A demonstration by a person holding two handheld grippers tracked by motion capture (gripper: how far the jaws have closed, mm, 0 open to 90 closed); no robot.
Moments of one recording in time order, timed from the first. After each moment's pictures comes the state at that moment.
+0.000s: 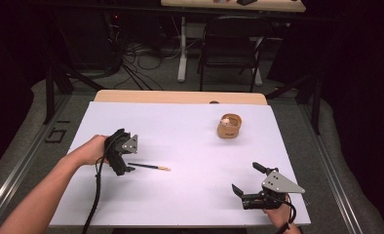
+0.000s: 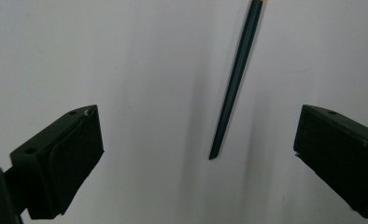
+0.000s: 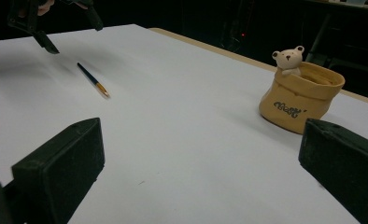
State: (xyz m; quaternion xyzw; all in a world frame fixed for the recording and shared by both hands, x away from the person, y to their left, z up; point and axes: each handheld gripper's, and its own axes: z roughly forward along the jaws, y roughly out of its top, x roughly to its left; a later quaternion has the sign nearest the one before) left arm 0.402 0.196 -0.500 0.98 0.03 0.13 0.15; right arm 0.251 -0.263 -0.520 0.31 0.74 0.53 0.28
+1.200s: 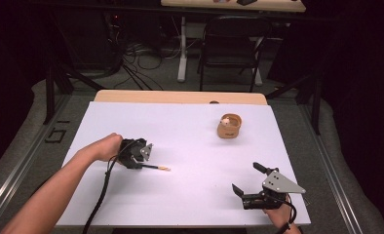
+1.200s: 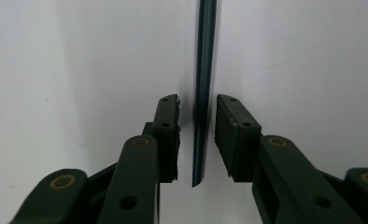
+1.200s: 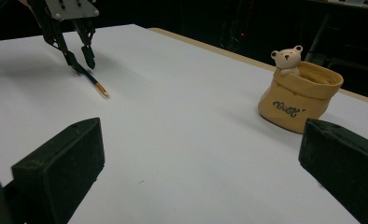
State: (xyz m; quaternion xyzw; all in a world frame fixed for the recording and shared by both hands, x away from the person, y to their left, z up) left arm 0.415 0.156 -0.522 1.00 -0.06 0.05 0.06; right arm 0.251 -0.264 -0.520 0.31 0.74 0.53 0.28
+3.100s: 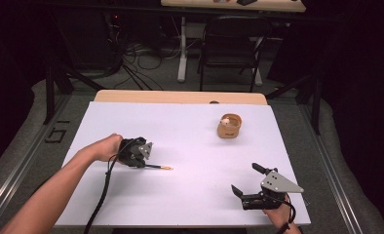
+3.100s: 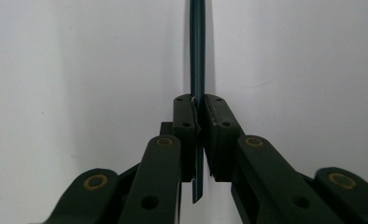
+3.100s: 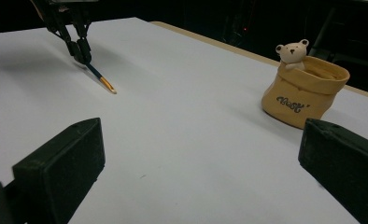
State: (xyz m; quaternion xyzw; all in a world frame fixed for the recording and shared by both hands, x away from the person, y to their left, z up) left arm 0.413 0.158 -0.517 0.99 -0.04 0.03 0.10; right arm 0.252 -0.262 -0.522 0.31 0.74 0.53 0.27
